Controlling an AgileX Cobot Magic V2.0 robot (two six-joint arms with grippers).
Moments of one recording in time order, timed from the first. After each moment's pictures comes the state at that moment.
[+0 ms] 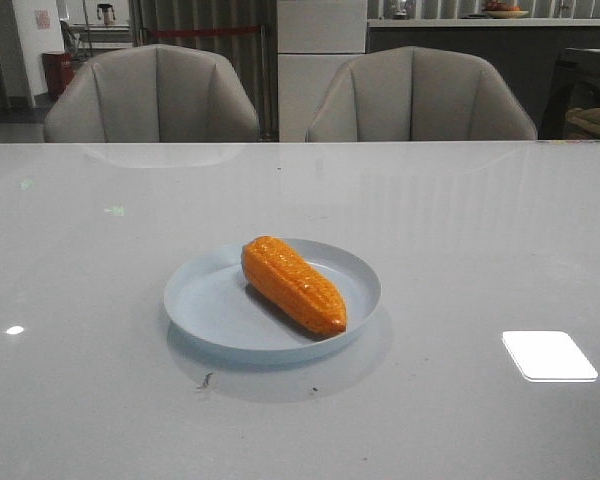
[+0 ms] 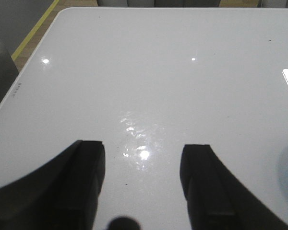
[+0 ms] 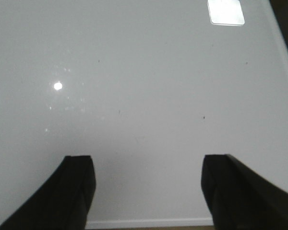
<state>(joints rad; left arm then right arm) 0.03 0.78 -0.69 0.03 0.45 0.03 -0.13 0.67 -0.81 0.00 0.92 -0.07</state>
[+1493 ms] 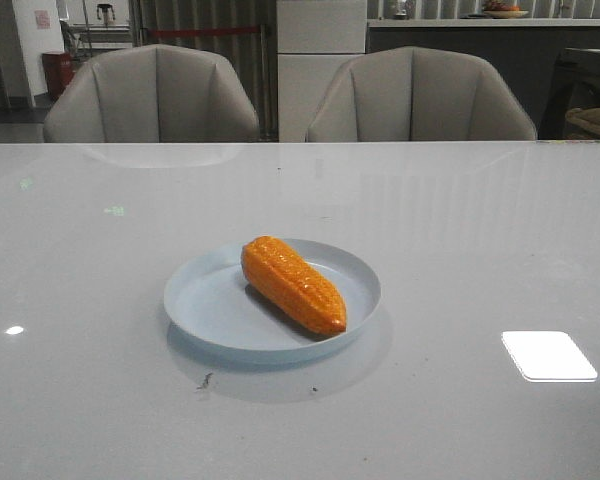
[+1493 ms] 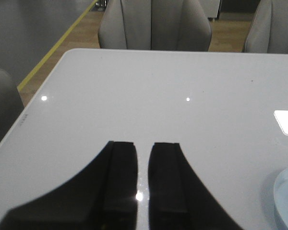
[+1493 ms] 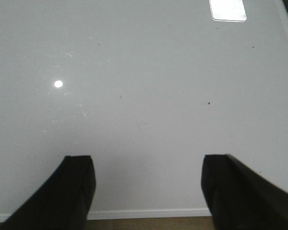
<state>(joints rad) 0.03 0.55 -0.64 0.00 0.46 0.03 -0.13 0.61 -0.73 0.01 0.89 -0.07</state>
